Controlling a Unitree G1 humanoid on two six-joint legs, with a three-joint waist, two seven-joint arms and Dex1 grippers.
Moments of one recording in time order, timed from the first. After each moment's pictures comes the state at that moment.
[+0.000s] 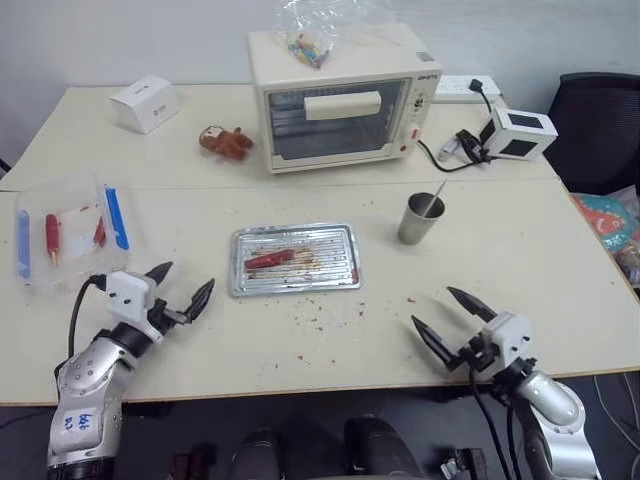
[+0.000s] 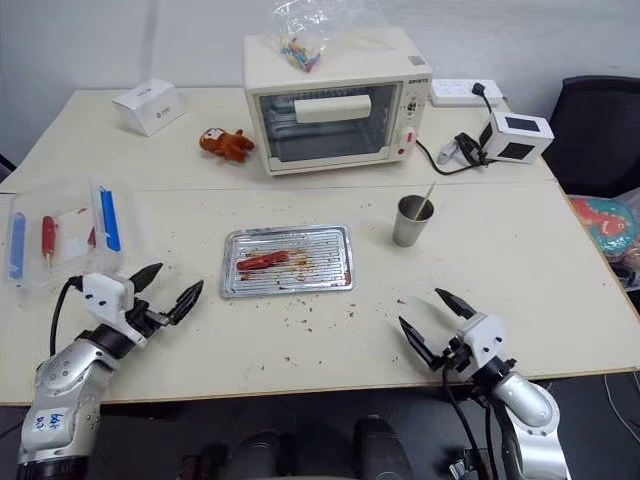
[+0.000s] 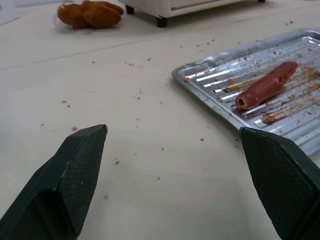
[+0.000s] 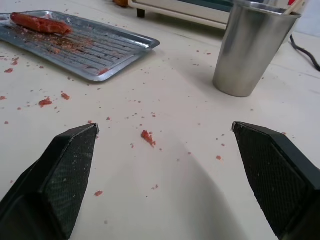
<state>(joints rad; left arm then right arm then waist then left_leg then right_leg) 0.05 0.48 0.32 -0.10 -0.34 0.08 -0.52 0.16 -0.38 -0.16 -0.05 0.31 -0.31 0.73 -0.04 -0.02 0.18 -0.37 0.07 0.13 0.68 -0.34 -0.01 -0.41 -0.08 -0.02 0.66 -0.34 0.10</state>
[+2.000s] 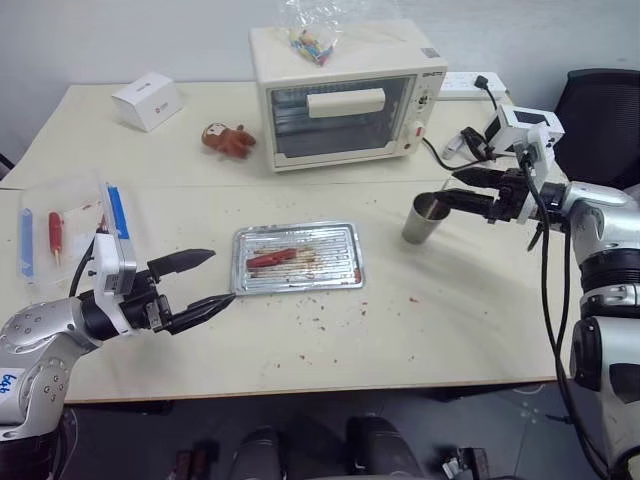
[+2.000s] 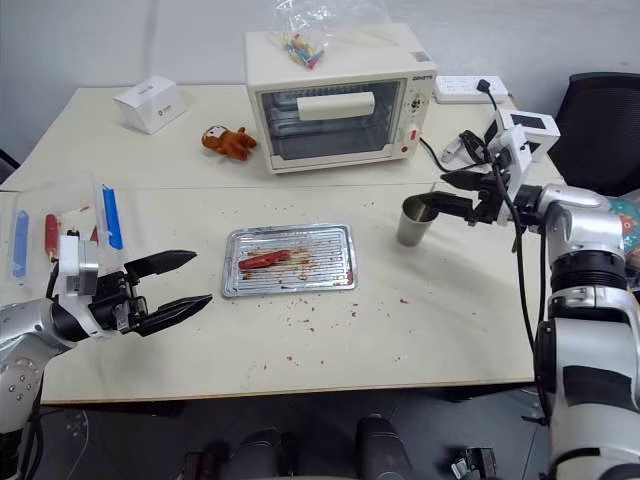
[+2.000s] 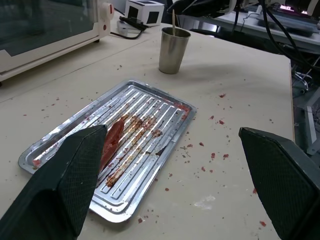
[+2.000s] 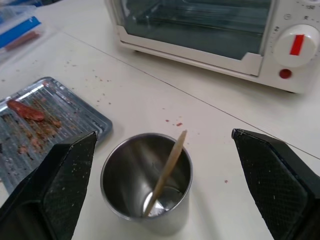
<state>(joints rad) -0.03 0.76 0.38 -0.31 -0.73 0.42 -0.98 -1.05 -0.73 -0.06 0.91 0.29 0.31 1.21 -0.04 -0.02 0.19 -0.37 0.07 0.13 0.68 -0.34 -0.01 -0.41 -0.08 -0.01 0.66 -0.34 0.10</state>
